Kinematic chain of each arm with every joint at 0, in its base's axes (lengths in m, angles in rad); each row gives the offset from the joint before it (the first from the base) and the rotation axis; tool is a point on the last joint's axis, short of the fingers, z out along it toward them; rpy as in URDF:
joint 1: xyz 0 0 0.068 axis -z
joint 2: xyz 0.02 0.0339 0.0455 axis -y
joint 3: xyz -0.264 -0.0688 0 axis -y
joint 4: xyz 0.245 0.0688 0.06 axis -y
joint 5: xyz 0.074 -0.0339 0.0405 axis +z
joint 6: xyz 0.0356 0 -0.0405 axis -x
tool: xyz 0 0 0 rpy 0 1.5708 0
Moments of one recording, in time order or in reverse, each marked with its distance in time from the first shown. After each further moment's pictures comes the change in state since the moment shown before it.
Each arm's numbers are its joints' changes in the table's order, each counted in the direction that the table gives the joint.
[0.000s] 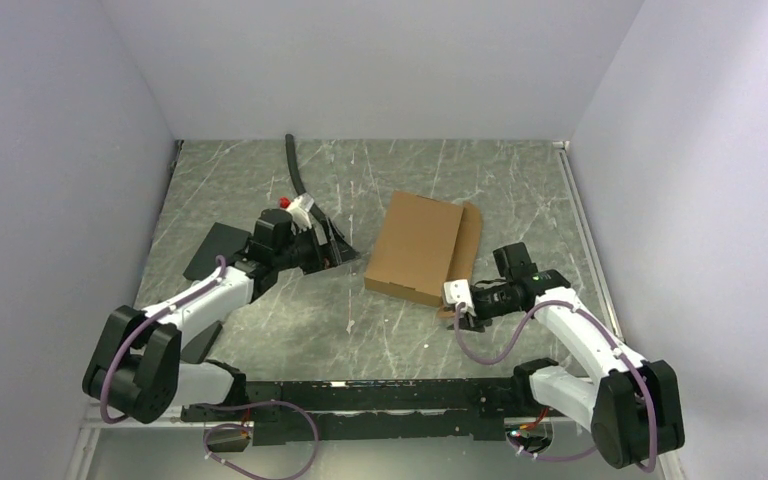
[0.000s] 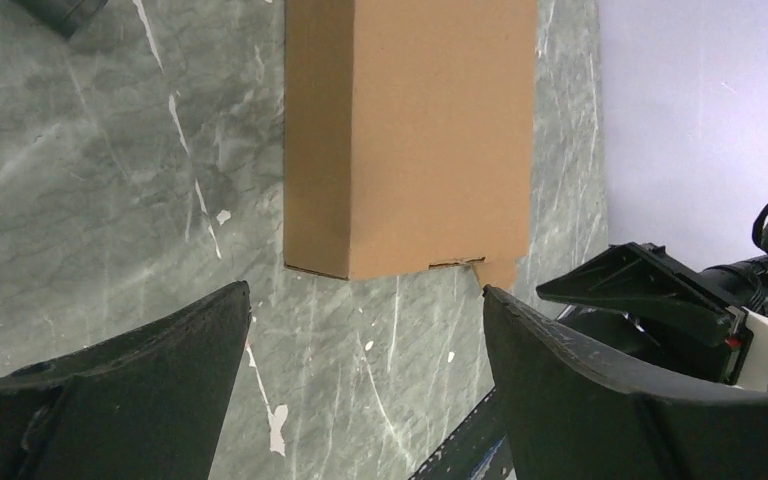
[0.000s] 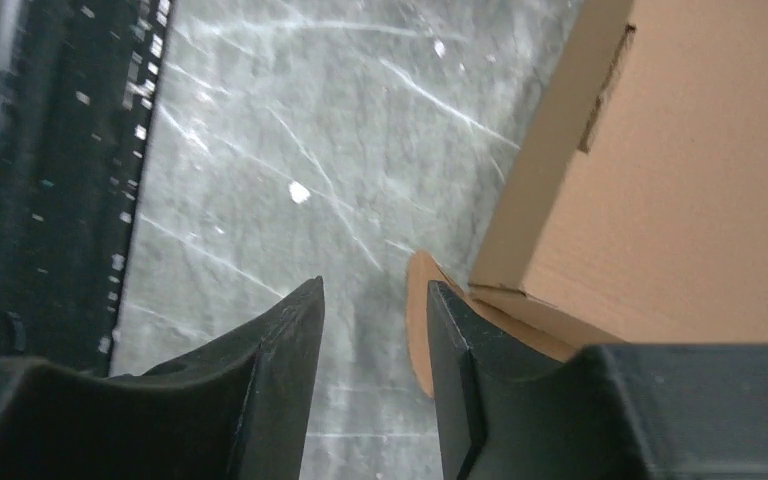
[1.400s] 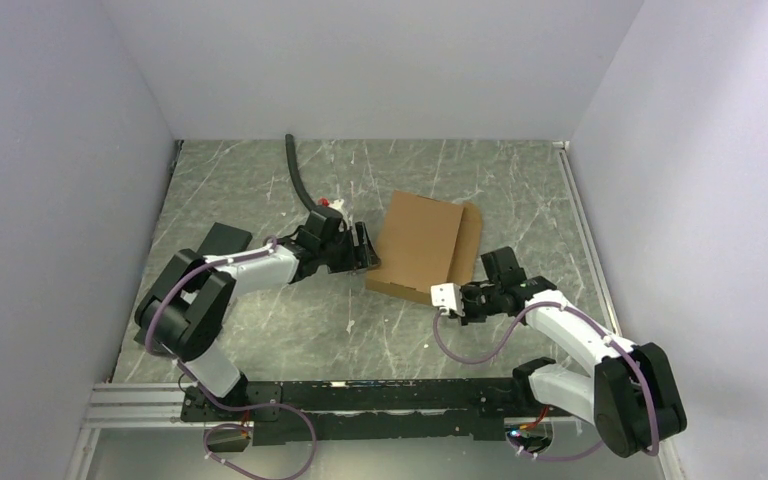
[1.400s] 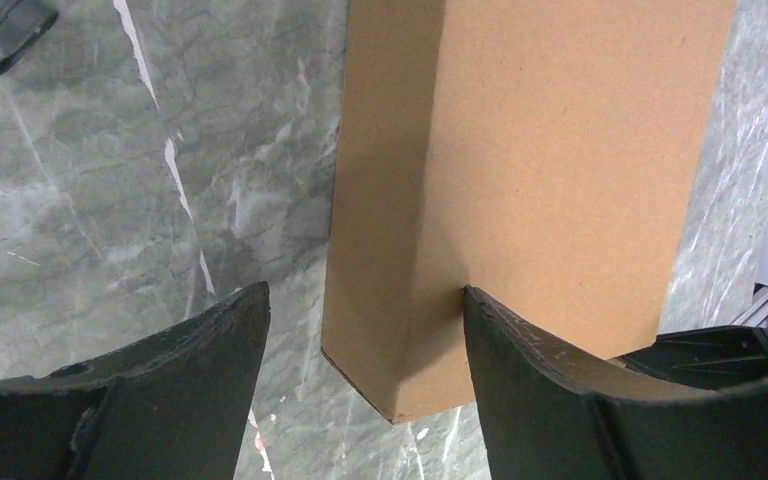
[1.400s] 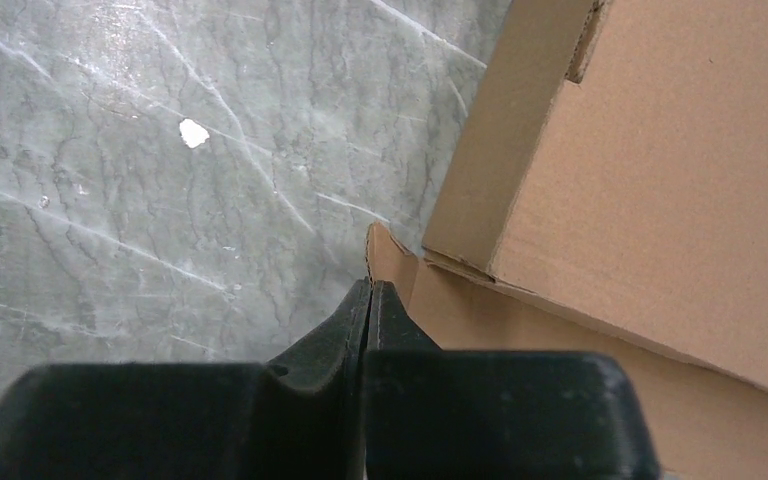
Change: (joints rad) left arm 0.181 -0.343 0.202 -0.041 0.249 -0.031; right arm -0.102 -0.053 -0.091 0.290 -0.267 -0.095
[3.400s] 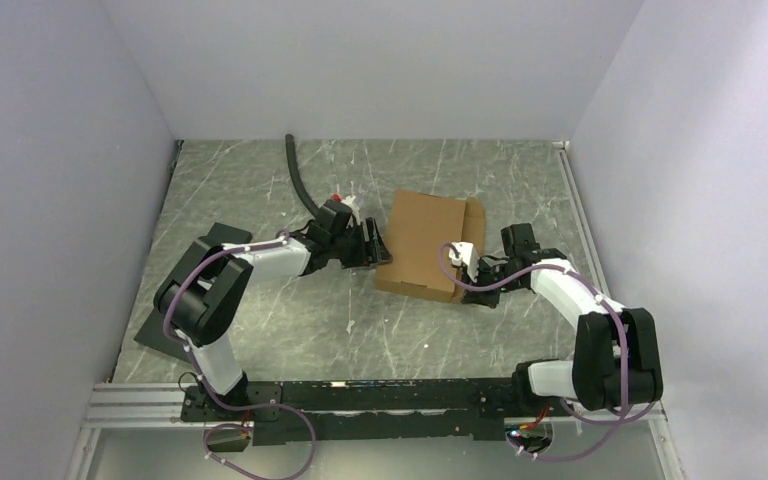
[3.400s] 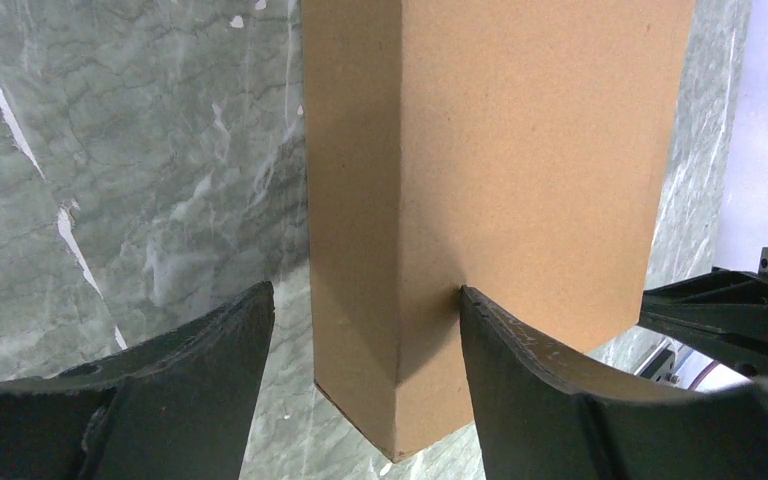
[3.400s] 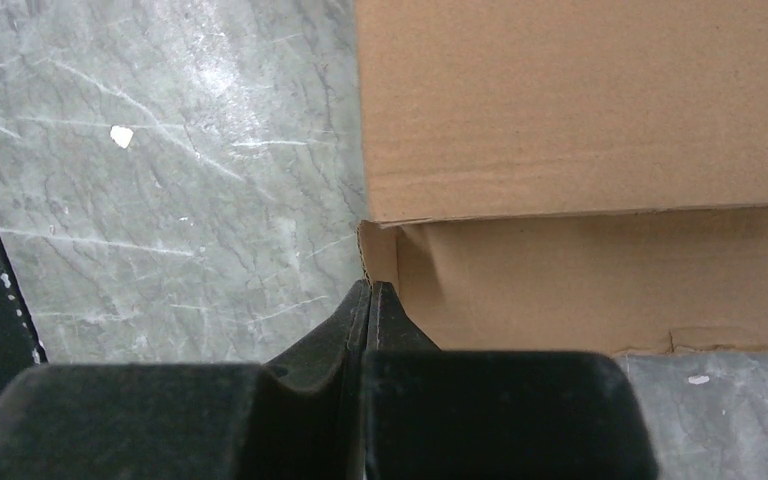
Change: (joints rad) left arm 0.008 -0.121 0.083 0.053 -0.074 0.026; right arm 0.238 -0.199 0.172 -0.147 0.037 -0.214
